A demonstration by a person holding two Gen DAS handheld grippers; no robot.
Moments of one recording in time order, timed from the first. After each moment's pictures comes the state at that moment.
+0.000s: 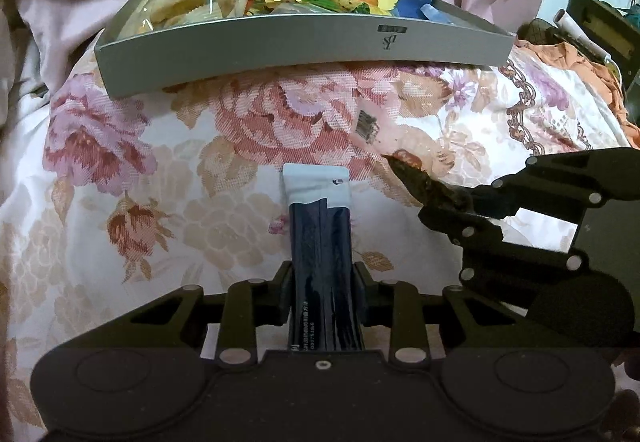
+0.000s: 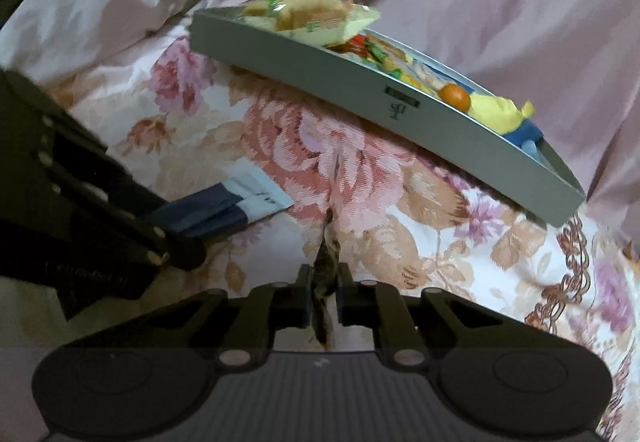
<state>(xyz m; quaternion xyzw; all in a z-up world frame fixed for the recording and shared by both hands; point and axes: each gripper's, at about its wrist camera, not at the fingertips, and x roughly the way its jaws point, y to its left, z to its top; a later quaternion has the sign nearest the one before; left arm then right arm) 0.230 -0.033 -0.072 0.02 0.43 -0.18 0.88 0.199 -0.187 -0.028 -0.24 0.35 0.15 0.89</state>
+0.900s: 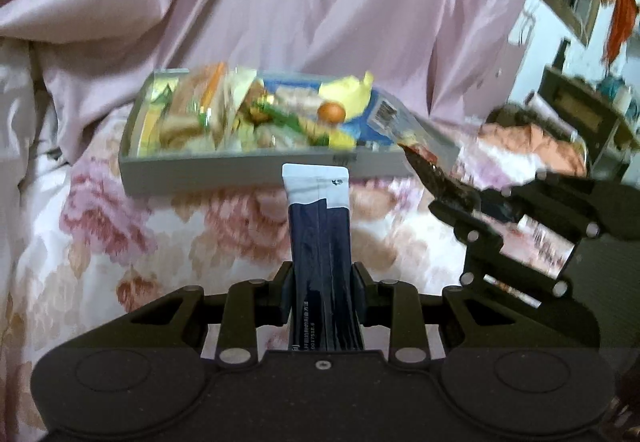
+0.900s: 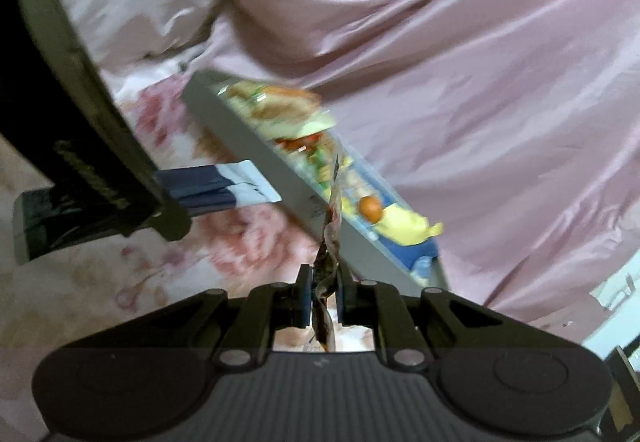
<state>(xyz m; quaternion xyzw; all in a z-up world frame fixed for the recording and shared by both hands) 0.206 -0.029 0.002 -0.05 0.33 -0.20 0.92 0.158 -0.187 0.018 -0.37 0.19 0.10 0.90</state>
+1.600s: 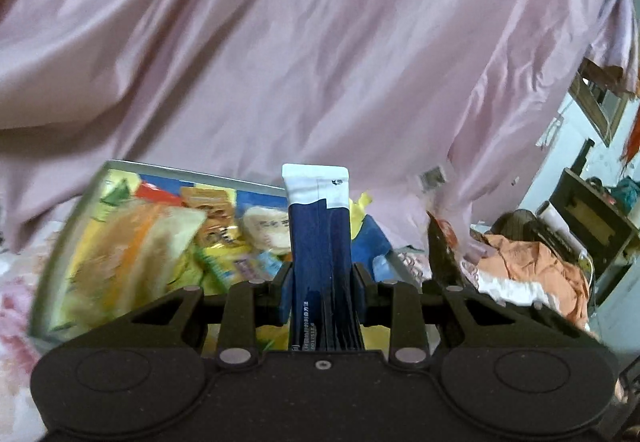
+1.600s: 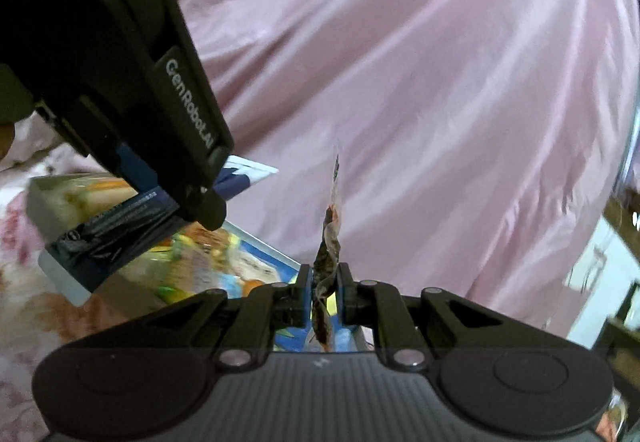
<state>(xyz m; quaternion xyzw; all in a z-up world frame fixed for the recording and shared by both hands) 0.327 -0.092 0.063 -0.14 0.27 -0.17 0.94 0.252 -0.240 0.049 -0.25 0.07 0.02 0.96</state>
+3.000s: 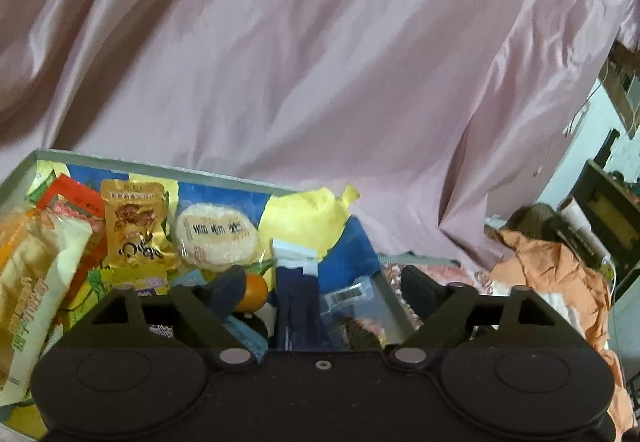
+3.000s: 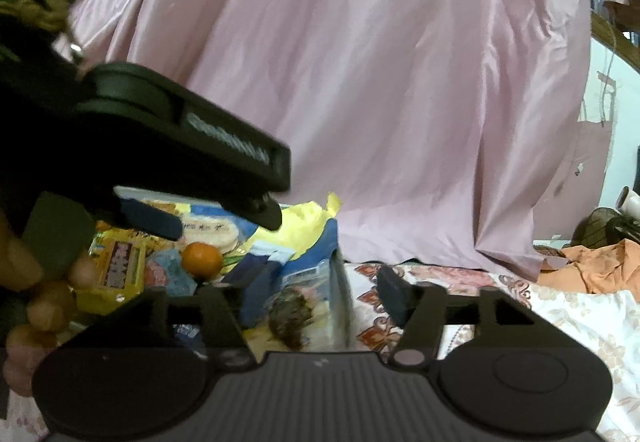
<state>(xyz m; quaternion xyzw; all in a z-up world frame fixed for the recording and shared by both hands) 0.401 -0.161 0.041 -0.13 0.30 -0.15 0.93 0.320 -0.319 0.043 -0.06 0.19 0.01 0.98</state>
